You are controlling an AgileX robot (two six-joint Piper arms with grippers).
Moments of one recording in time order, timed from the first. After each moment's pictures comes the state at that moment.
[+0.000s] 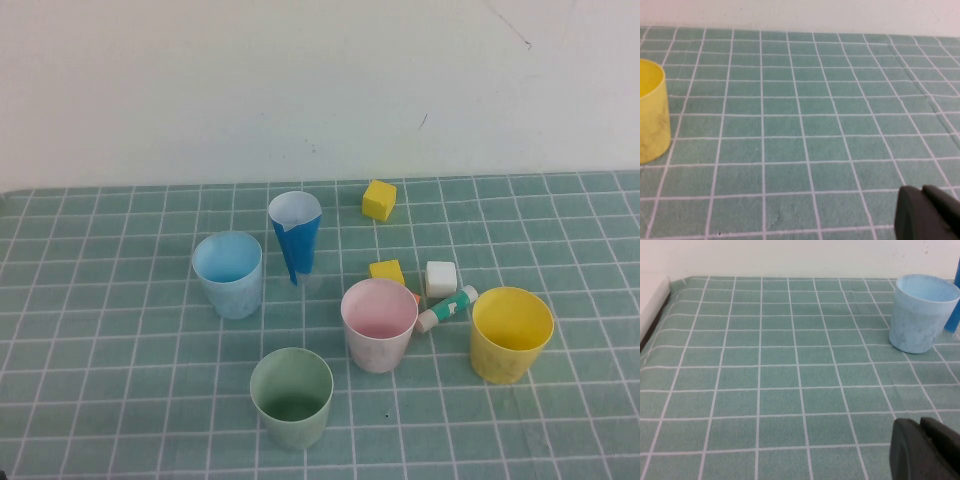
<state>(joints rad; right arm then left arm) -0.08 -0.01 0.02 -0.12 0.42 0.03 -0.09 -0.01 0.02 -0.02 0.35 -0.11</state>
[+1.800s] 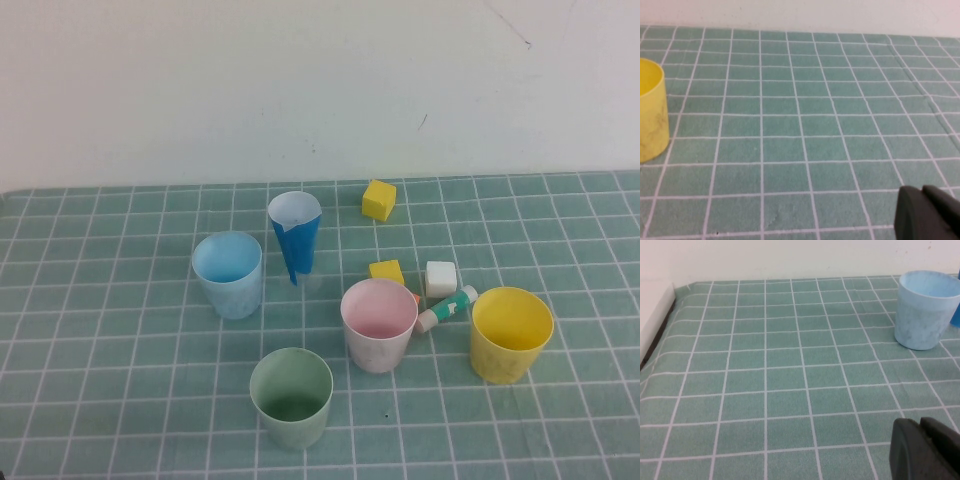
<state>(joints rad) -0.08 -0.01 0.02 -0.12 0.42 0.03 -0.09 -0.01 0.02 0.00 0.35 -0.09</state>
